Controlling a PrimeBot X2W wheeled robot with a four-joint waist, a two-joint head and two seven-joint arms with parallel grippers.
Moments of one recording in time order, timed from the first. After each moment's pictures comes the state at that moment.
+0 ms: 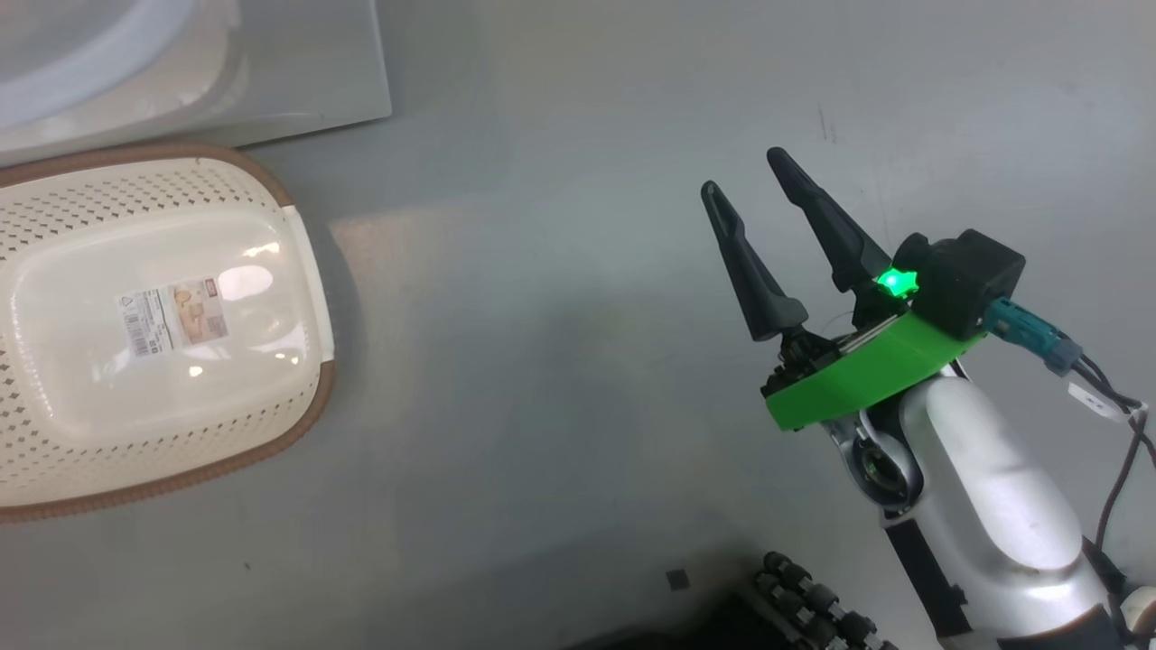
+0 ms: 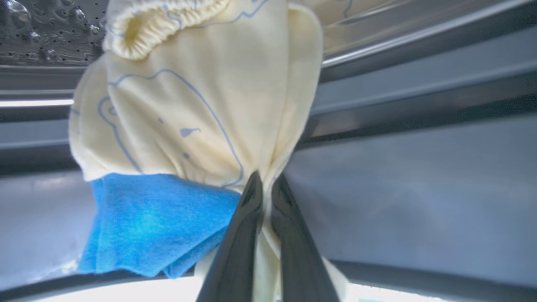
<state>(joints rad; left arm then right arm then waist) -1.44 0.69 -0.74 1.00 -0.84 -0.13 0.62 -0.44 -0.05 0.32 0.18 0.34 0.13 -0.26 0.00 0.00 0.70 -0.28</state>
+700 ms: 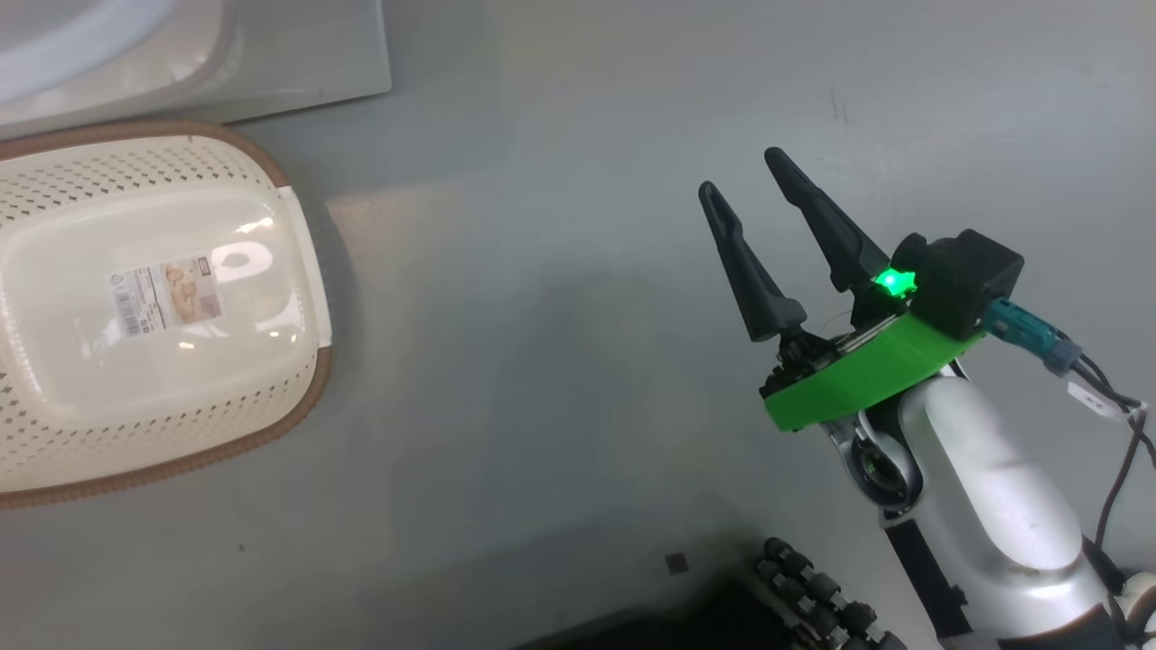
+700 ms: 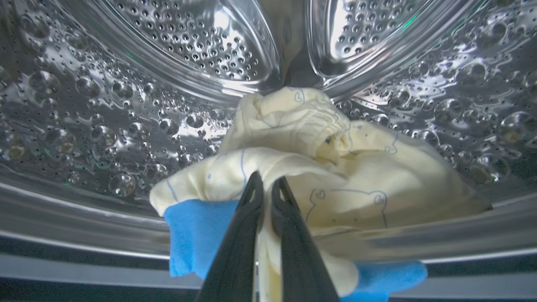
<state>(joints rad) -1.60 0.68 -0.74 1.08 -0.73 -0.04 0.13 -0.44 -0.05 0.33 0.18 0.34 0.13 -0.26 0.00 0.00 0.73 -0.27</state>
